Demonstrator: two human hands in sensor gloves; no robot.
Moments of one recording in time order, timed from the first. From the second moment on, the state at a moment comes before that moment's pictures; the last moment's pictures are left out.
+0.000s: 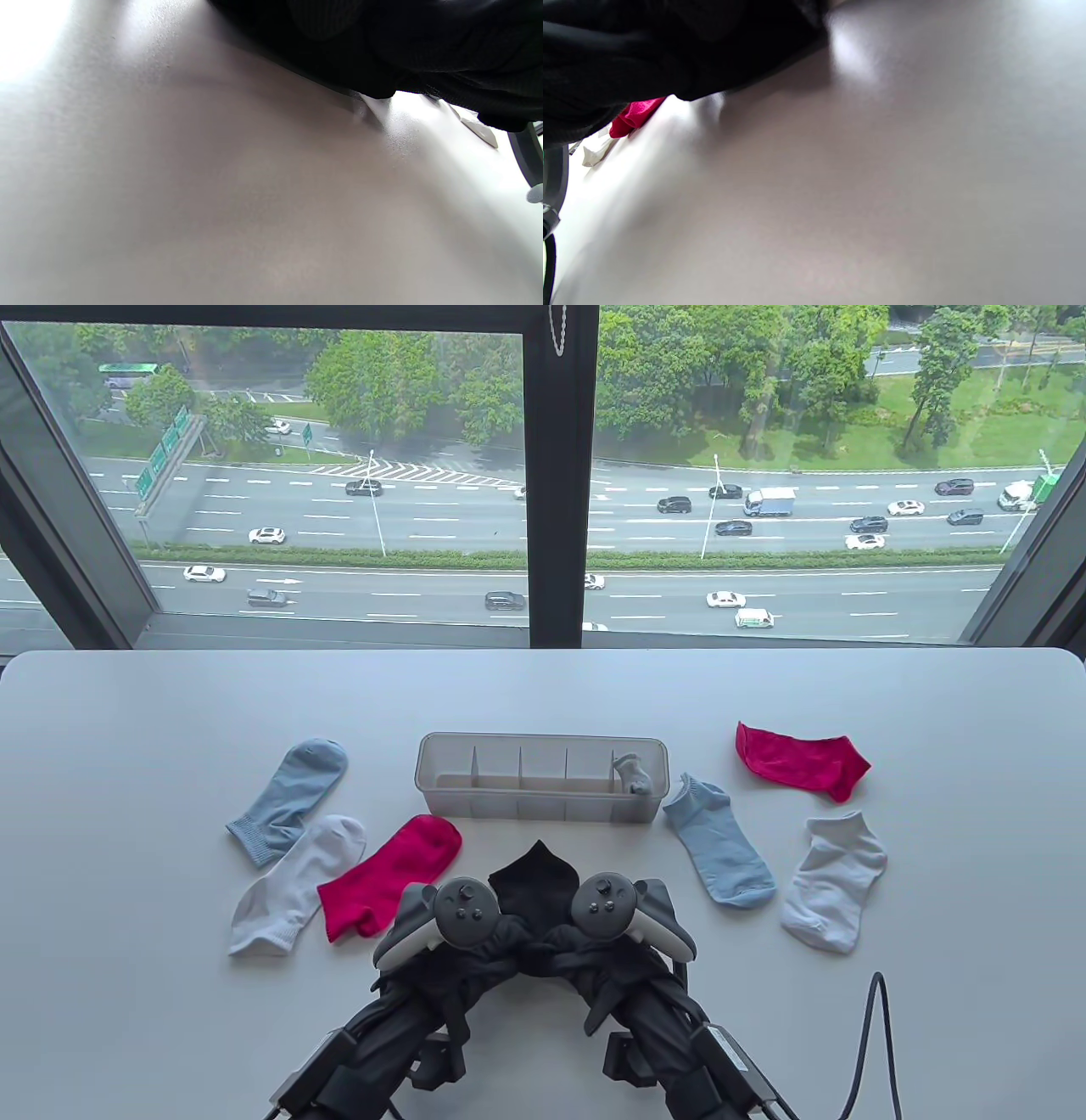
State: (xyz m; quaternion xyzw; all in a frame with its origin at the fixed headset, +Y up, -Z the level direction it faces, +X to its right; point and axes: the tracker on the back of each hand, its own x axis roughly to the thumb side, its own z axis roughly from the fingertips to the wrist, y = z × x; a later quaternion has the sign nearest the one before) left_hand -0.138 -0.769 -0.318 -0.27 -0.19 0.20 0.92; right_hand 0.051 -0.780 -0.318 0.17 0.30 0.90 0.27
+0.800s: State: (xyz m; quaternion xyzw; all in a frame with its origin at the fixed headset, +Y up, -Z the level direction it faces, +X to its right) left_hand -0.134 -0.771 -0.314 -0.26 -0.19 0.19 0.93; right_hand 0.042 -0.782 -0.313 0.18 0.25 0.93 0.21
